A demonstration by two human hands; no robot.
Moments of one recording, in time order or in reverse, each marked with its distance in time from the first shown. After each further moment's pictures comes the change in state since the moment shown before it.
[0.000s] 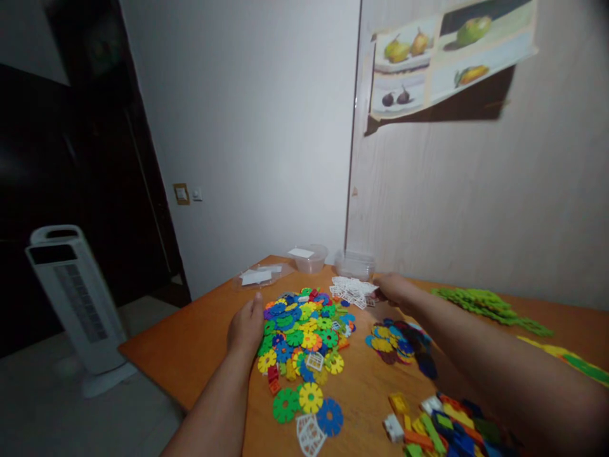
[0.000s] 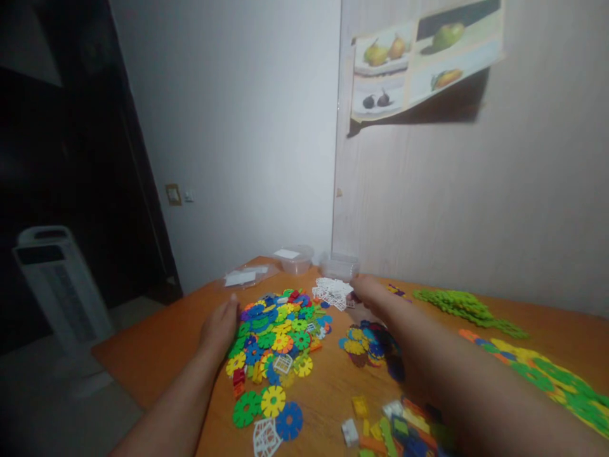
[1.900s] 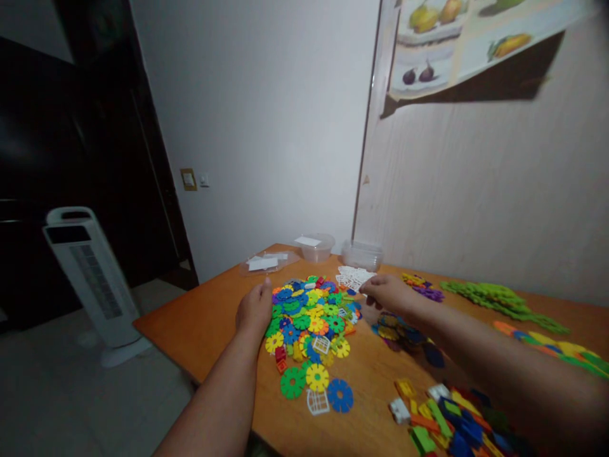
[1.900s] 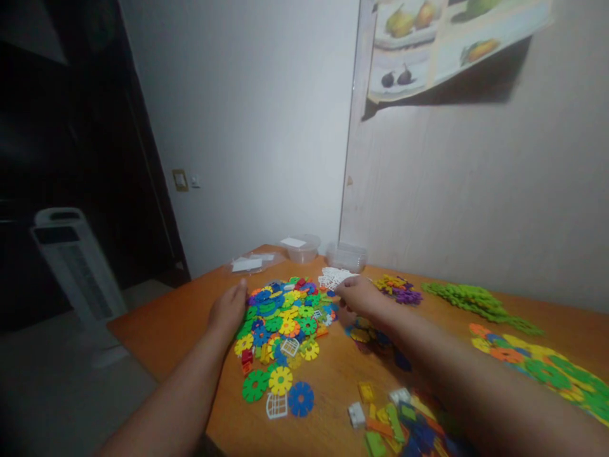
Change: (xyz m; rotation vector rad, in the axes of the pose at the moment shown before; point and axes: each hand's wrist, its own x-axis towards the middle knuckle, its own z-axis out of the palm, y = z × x) left_hand -0.001 0.001 0.003 0.018 0.006 0.010; right_hand -0.037 0.007 0.026 -0.073 -0.124 -0.156
